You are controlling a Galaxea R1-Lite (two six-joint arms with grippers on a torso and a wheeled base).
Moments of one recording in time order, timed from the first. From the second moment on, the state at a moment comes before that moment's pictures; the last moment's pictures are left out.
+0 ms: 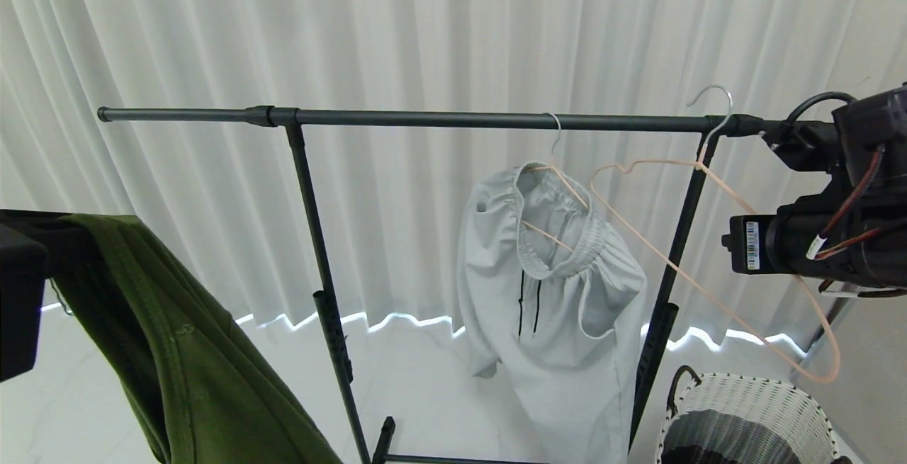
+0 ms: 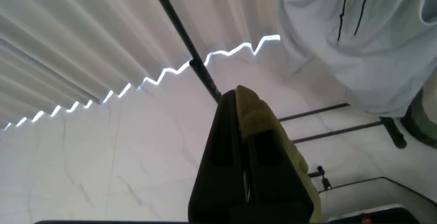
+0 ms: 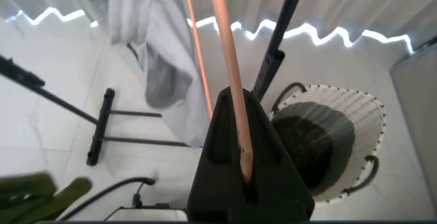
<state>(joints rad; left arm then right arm) -1.01 1.19 -1.41 0.91 0.78 -0.17 0.52 1.45 -1.10 0.22 -0.34 0.29</state>
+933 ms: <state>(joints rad) -0.80 1.25 -1.33 0.91 0.81 -0.27 1.04 1.30 -0.72 -0.09 -0.26 0.24</state>
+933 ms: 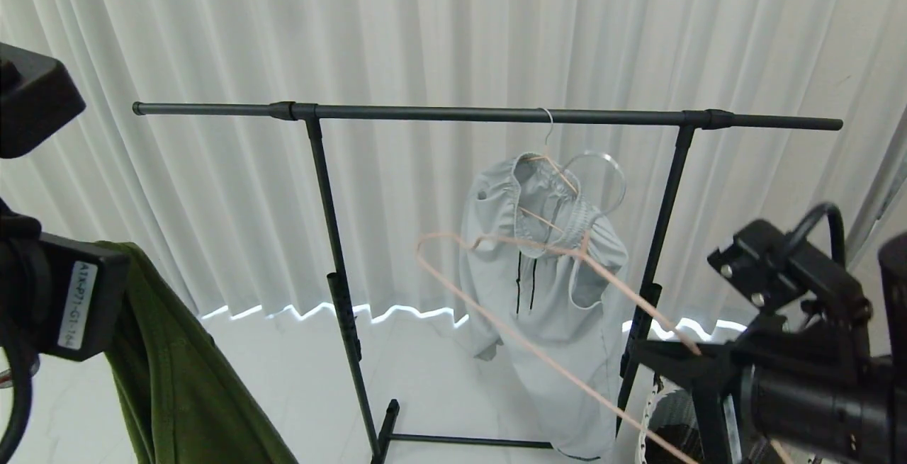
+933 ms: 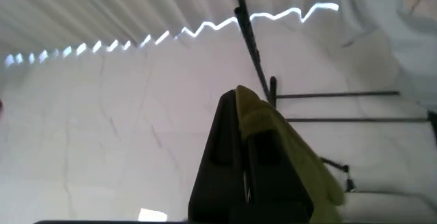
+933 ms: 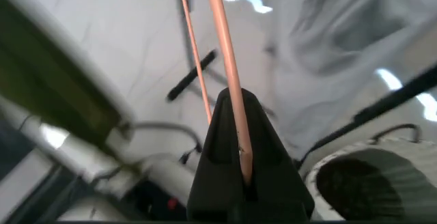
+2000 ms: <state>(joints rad) -0.84 1.49 -1.36 0.90 0.83 -0.62 1.20 1.24 -0.53 -0.32 -0.12 0.24</state>
